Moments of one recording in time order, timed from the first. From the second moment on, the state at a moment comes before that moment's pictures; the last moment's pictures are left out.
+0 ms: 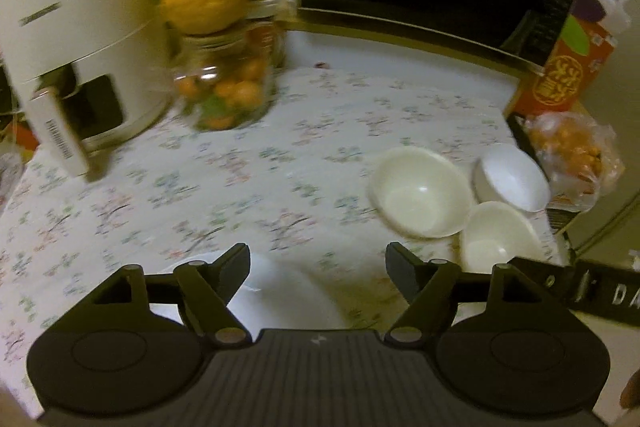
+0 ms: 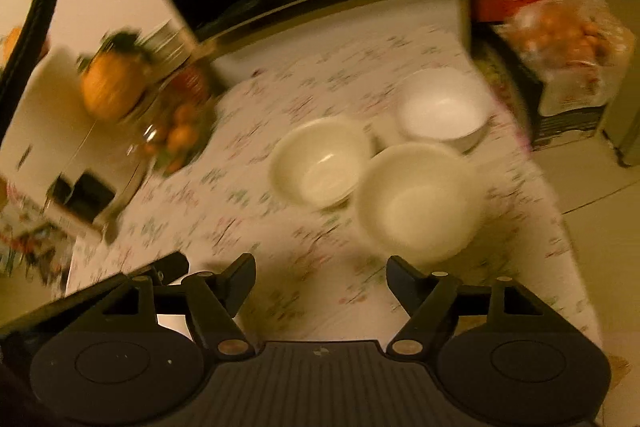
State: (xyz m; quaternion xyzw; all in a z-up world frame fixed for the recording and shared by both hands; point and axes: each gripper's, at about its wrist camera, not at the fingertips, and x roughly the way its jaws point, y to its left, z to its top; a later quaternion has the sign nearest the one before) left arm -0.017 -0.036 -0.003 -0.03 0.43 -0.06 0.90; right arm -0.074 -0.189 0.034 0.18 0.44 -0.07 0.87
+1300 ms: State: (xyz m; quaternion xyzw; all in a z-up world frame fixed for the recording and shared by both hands) left arm 0.108 -0.194 -0.054 0.01 0.44 -0.18 0.88; right arm 0.003 -0.357 -0.026 0.36 0.39 -0.19 0.82
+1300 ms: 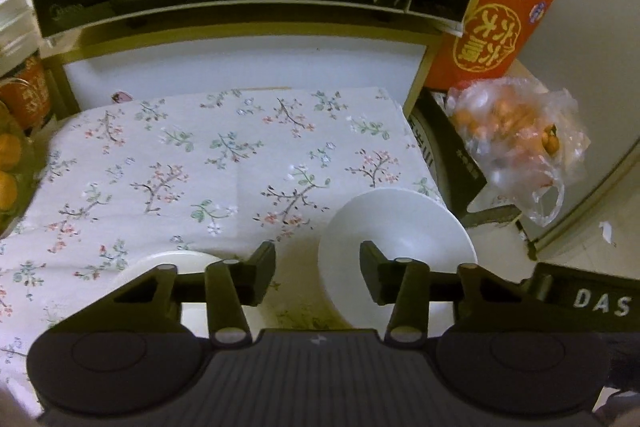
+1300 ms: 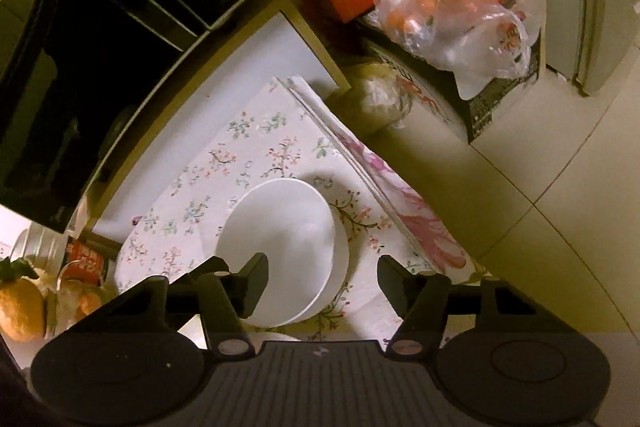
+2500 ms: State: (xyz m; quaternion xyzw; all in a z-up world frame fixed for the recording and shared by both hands) left arm 0.047 -0.191 -0.003 0.00 0.39 -0.17 0.91; right arm -0.023 -0.327 0.026 0.25 0.39 -0.15 0.87
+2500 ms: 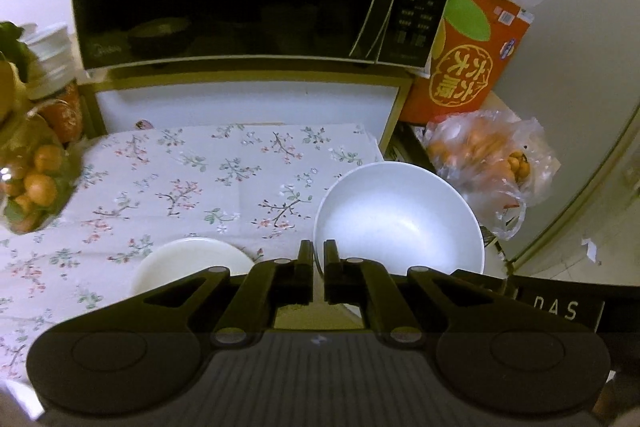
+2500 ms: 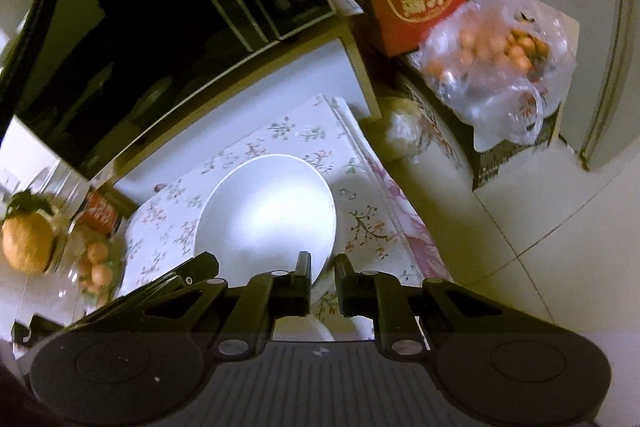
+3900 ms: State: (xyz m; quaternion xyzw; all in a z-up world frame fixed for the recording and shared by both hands) left arm -0.065 -0.079 -0.034 -0.04 0.49 -0.12 0.86; right arm -0.100 -0.201 0.006 0.13 0.51 -0.02 0.85
